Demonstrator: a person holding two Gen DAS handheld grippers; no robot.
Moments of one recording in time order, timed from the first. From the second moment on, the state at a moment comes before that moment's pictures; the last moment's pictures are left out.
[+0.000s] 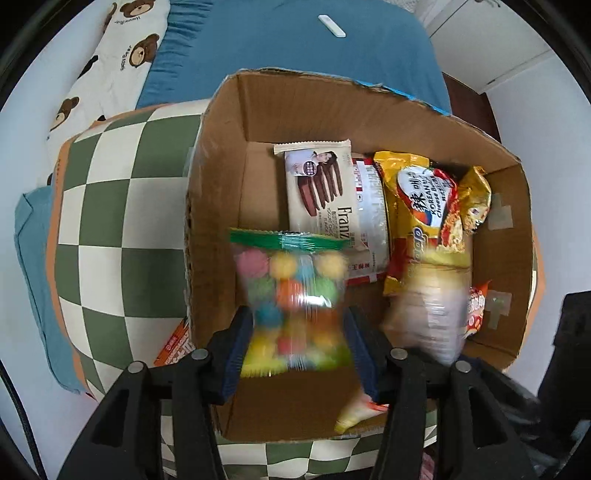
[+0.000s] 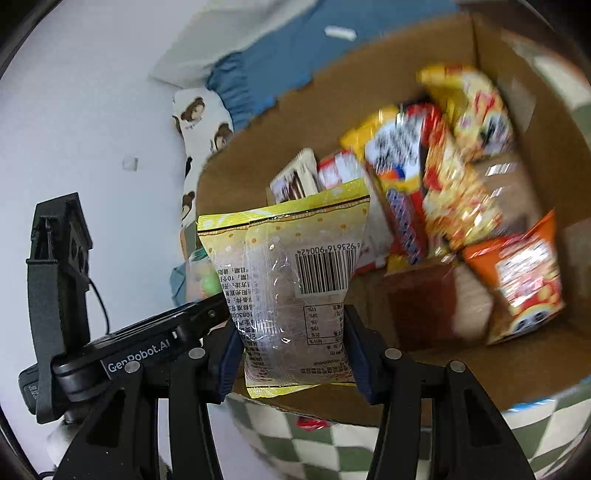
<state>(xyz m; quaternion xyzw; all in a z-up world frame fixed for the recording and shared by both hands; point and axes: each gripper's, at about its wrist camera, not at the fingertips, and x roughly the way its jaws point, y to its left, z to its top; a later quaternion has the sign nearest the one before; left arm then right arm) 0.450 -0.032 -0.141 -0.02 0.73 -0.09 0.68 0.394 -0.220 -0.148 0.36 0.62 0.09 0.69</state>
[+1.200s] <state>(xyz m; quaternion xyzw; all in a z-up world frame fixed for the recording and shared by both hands) 0.339 -0.065 -0.078 0.00 0.60 -0.10 0.80 0.309 -0.255 -0.106 0.06 0.58 -0.05 0.81</state>
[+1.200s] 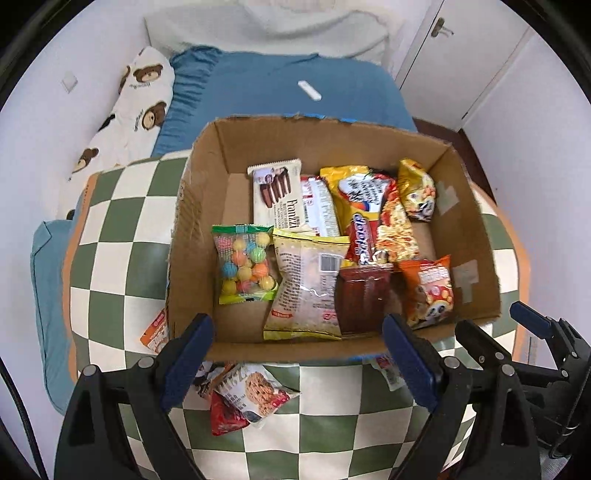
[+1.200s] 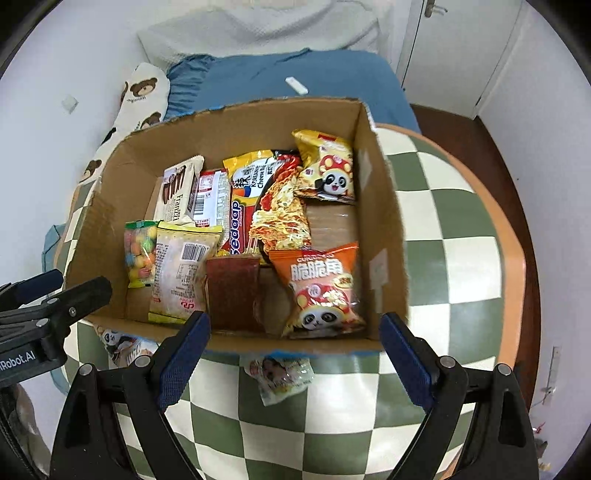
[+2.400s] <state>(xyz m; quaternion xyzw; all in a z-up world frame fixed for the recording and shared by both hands) 0.230 0.023 -0.183 0.03 0.61 0.04 0.79 0.262 -0.233 -0.211 0.03 0.57 -0.04 0.82</state>
